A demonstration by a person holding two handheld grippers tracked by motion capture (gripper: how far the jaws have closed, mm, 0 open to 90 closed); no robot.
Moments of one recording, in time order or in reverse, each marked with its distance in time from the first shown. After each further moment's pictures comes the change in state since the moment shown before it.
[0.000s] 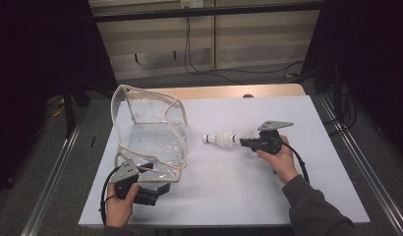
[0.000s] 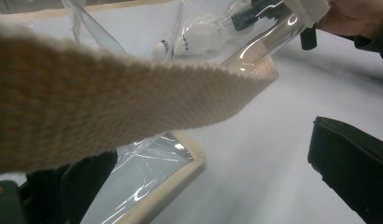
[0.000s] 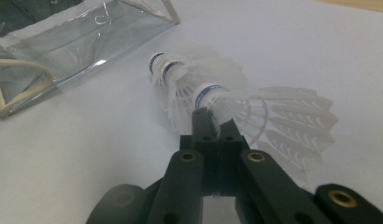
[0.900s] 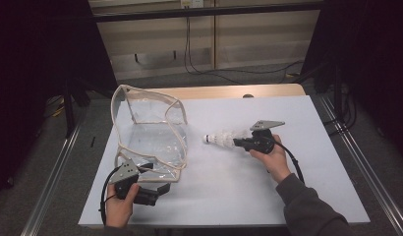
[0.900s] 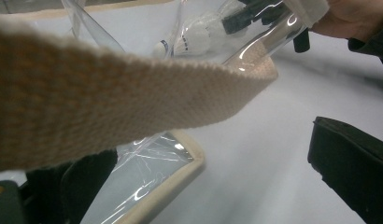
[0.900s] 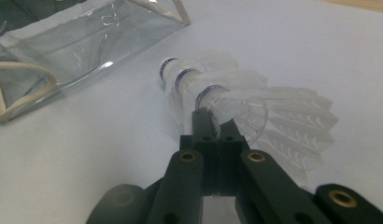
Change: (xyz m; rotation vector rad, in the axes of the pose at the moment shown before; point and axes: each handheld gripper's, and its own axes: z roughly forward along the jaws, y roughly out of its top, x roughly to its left) left arm 0.000 -0.001 0.000 -0.003 -0.001 -0.001; right arm 0.009 0.006 0.016 0.005 0.014 -0.016
